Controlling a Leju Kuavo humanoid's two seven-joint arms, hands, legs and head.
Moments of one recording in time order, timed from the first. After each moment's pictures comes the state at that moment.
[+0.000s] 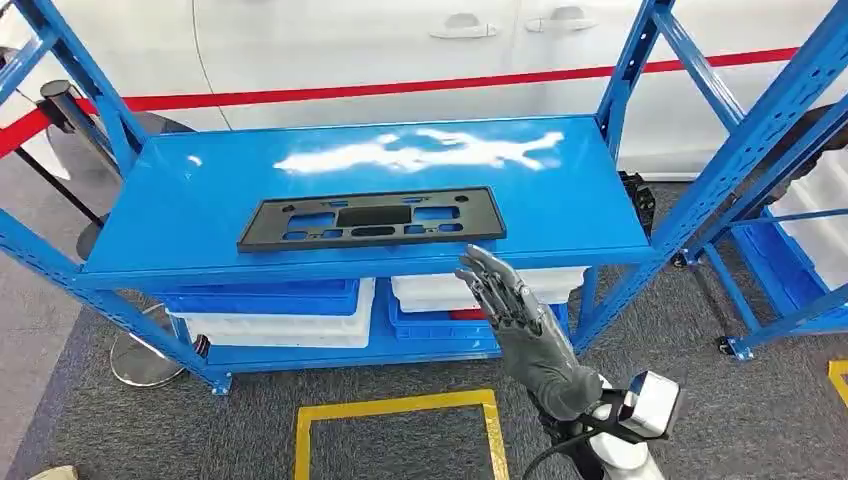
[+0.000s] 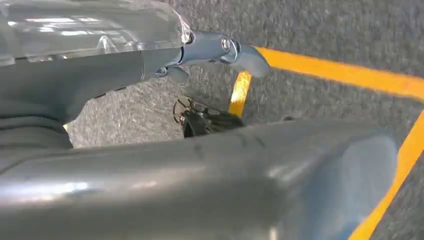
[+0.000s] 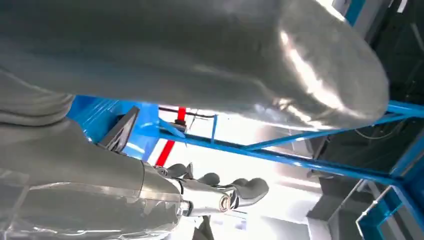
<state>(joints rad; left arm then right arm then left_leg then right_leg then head) -0.04 -0.09 1.20 -0.24 -0.70 0.00 -0.26 -0.10 -0.06 0.37 -1.69 -0.04 0.38 -0.63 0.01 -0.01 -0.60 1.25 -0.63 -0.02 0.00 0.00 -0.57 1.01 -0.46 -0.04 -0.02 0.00</state>
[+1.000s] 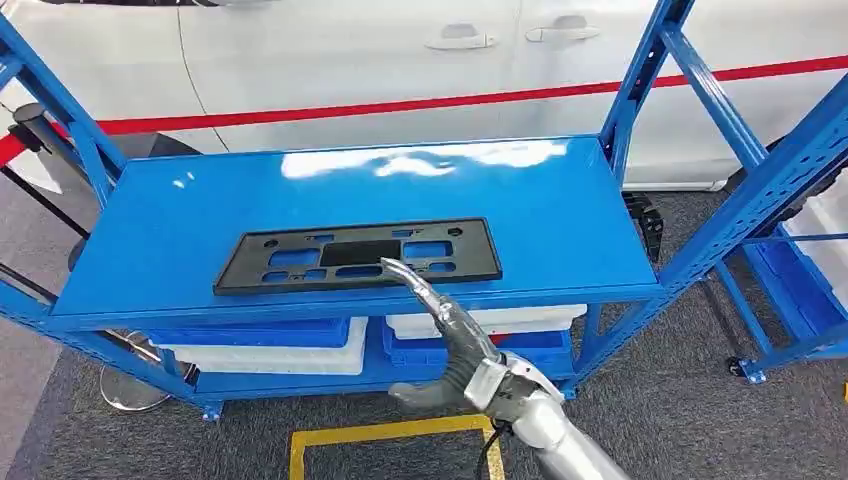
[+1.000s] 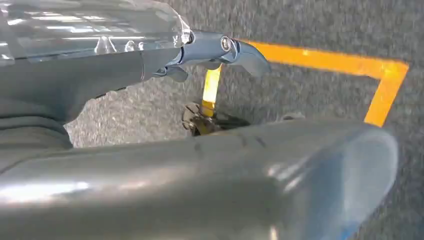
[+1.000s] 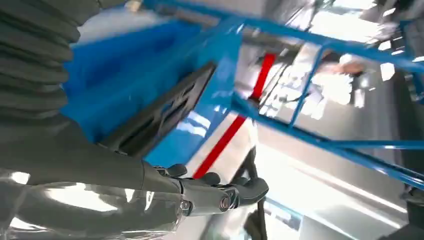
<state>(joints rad) -0.04 -0.10 1.21 -0.24 -0.77 0.01 -0.31 -0.30 -0.01 0.63 -1.35 0.29 0.03 -0.62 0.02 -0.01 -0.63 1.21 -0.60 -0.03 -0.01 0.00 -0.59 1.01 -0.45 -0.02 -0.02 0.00</state>
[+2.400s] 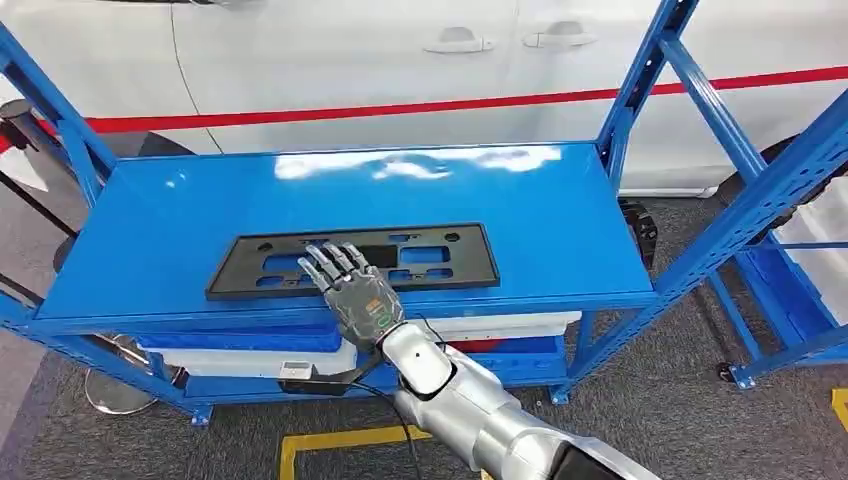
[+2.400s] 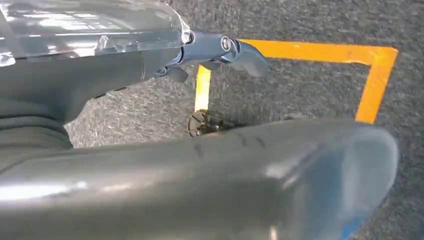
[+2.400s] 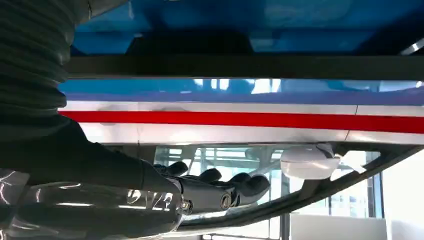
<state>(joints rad) -0.06 -0.09 1.23 -0.24 -0.85 0.01 -0.31 -0.71 0.34 0.94 -0.46 1.31 -0.63 -0.01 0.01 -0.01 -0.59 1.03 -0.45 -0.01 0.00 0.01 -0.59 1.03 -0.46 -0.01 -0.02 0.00</state>
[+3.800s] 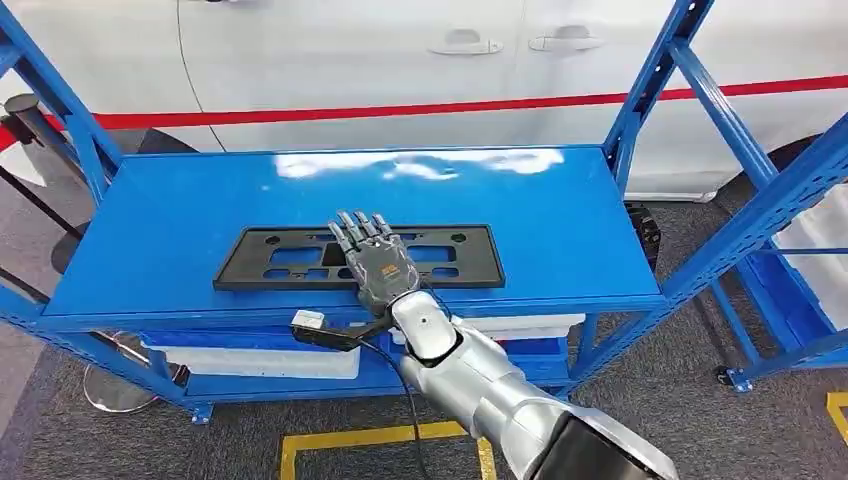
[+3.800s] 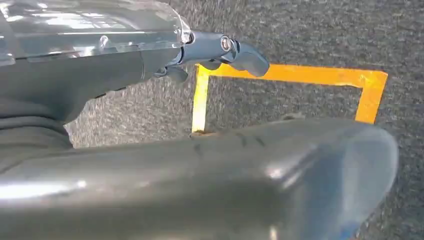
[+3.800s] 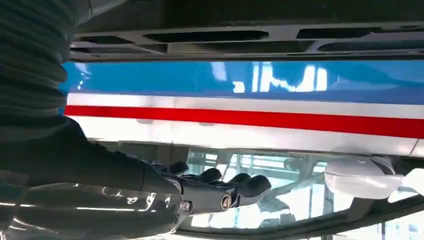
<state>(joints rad) -0.07 -0.07 1.23 -0.24 -0.90 0.01 -0.29 -0.82 0.35 0.90 -0.38 1.30 -0.57 0.13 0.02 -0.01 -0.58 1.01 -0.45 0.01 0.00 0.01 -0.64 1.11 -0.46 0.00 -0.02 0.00</state>
